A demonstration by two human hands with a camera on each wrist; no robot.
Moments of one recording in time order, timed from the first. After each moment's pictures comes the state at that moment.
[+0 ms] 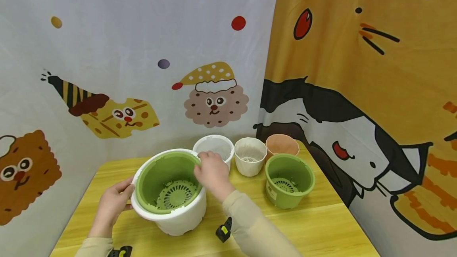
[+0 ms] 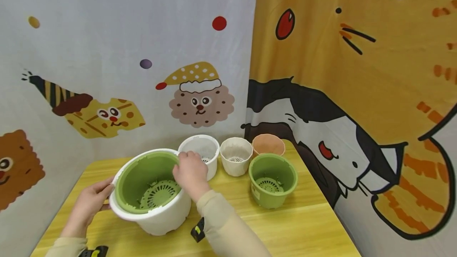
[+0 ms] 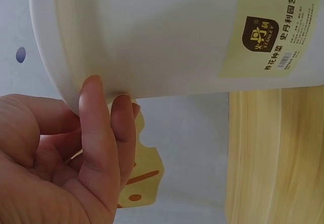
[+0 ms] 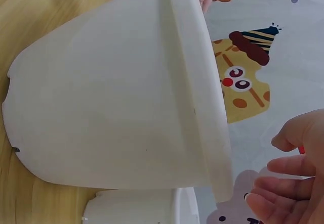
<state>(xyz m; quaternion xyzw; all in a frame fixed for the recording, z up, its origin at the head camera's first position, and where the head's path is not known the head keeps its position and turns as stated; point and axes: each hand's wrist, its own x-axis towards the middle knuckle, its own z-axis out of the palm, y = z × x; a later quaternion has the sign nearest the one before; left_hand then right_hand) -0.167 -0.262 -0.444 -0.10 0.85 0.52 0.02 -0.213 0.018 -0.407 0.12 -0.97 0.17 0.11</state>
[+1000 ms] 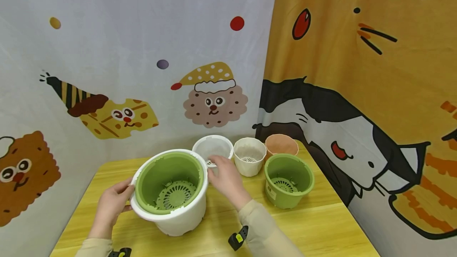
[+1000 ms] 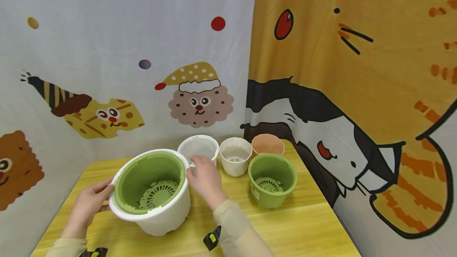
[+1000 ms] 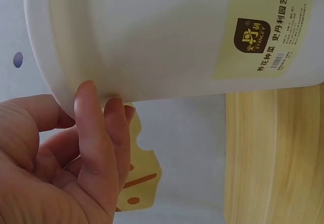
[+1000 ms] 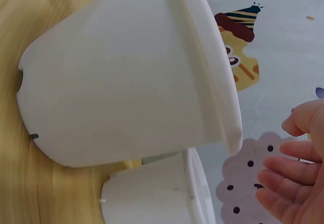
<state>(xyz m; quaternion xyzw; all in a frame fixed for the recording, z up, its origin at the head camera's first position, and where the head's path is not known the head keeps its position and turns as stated) -0.166 -0.262 -0.446 -0.12 0.84 0.53 0.02 -0.205 0.061 -0.432 0.16 -0.92 0.33 0.16</state>
